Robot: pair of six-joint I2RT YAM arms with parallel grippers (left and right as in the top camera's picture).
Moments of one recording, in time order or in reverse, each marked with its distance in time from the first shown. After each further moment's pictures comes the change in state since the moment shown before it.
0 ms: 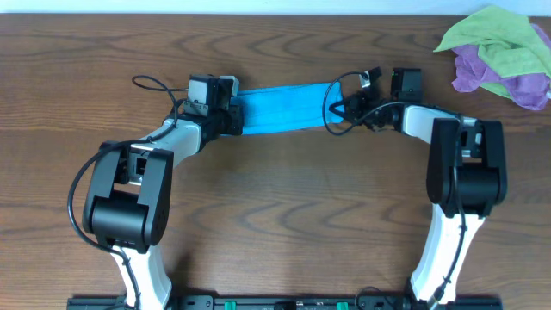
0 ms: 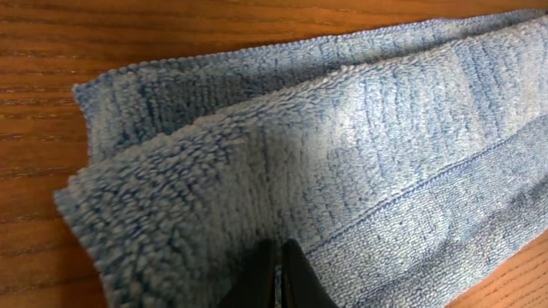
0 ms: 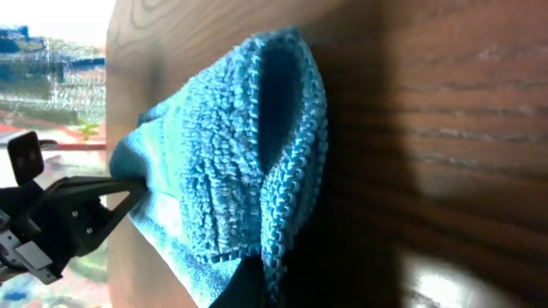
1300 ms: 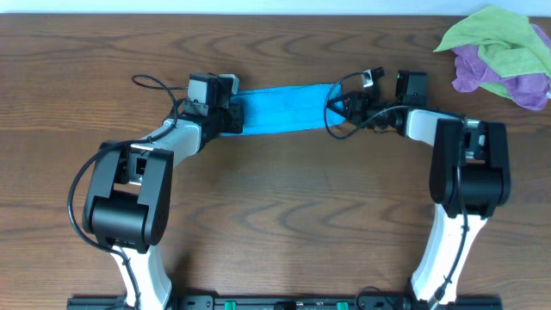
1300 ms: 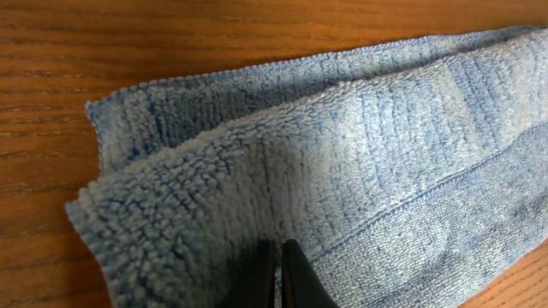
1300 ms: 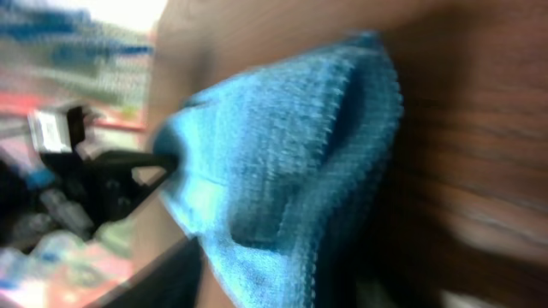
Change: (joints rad) left arm 0.000 0.000 0.000 0.022 0.000 0.000; right arm -0.018 0.024 -0.050 0.096 -0.121 -0.013
